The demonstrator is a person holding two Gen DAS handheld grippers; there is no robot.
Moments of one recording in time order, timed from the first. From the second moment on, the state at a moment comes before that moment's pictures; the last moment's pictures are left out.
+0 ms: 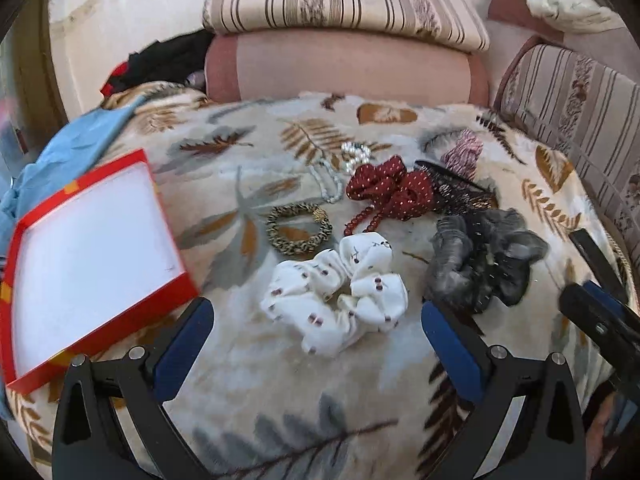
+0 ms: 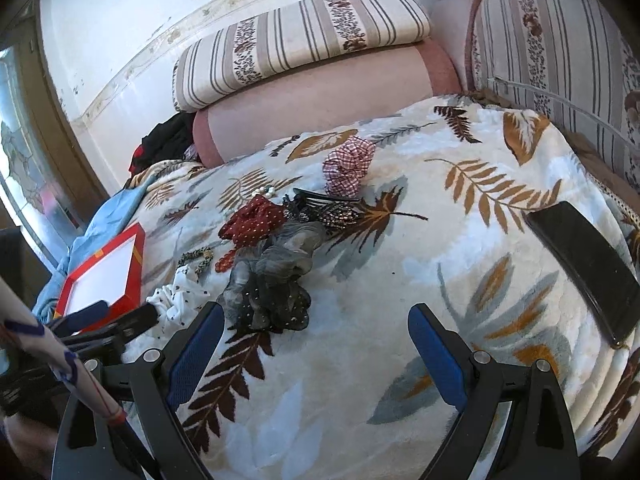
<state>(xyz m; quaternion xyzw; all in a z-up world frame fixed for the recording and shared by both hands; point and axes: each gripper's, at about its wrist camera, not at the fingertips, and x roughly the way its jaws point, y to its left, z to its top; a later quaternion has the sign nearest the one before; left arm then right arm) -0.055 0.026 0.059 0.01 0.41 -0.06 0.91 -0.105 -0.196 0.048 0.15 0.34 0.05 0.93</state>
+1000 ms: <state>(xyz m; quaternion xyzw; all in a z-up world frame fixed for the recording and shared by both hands) -0.066 0.024 0.063 0.01 0.38 -0.08 0.92 -0.054 -0.169 0.036 0.14 0.36 0.12 0.91</state>
